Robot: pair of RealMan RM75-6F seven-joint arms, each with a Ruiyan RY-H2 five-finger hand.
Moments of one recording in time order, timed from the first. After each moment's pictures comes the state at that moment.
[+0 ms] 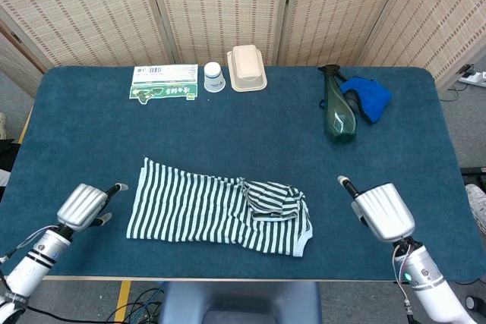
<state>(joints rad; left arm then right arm) -0.45 -1.32 0.01 -1.18 1.69 1.18 -0.12 0.38 -1.10 -0.07 -1.85 -1.56 1.45 -0.58</state>
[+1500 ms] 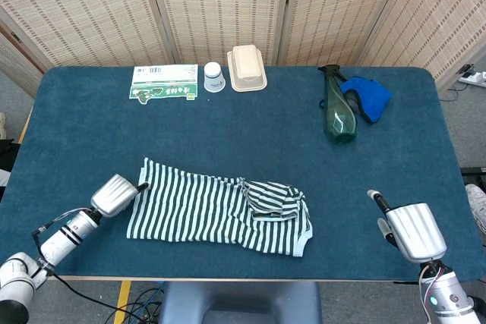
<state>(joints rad) -0.58 -1.79 0.17 -0.28 1.81 1.32 -0.41 0.18 -1.06 -0.04 -1.87 -1.60 1.47 -0.51</state>
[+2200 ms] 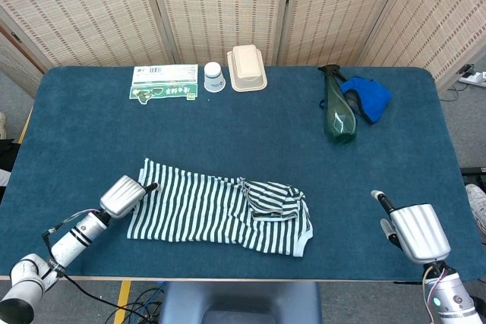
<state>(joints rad) -0.59 -1.81 0.17 -0.33 1.78 1.34 -0.50 0.15 -1.05 -0.02 -1.86 -1.60 1.46 -0.48</state>
